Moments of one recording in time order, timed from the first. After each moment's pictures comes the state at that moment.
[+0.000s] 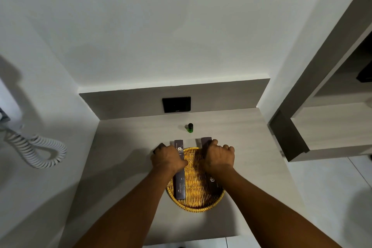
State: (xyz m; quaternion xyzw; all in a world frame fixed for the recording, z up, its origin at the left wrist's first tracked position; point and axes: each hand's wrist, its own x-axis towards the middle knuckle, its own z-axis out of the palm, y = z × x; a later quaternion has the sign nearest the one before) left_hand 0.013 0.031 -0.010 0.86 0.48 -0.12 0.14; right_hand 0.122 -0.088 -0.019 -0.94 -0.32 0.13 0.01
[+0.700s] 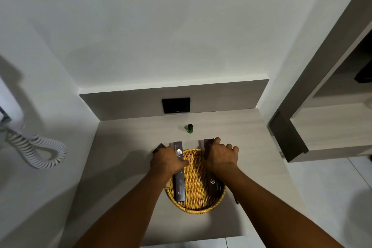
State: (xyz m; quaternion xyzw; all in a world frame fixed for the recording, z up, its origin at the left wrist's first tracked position) left_hand 0.004 0.029 -0.001 0.86 0.46 -0.09 0.22; right_hand 0.131 -0.091 -0.011 -0.94 -0.30 0.14 0.03
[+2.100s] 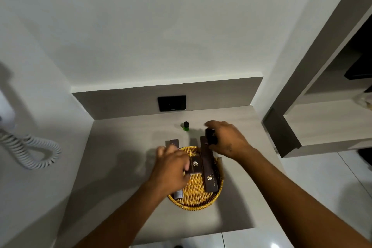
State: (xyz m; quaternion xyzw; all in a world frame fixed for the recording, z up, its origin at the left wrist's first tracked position) left_hand -0.030 -0.003 0.025 0.97 0.18 0.03 0.15; right_hand 0.167 -0.114 0.059 -0.87 -0.45 0.15 0.15
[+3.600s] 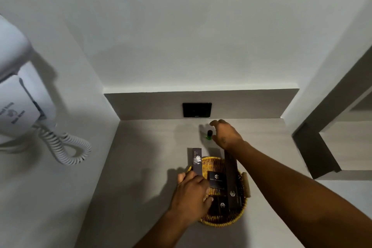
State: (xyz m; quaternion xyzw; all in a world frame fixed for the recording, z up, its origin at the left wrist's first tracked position) left_hand -0.054 -0.028 0.005 0.96 0.22 0.03 0.18; right_hand 0.183 -0.004 0.010 -0.86 -0.44 0.20 0.16
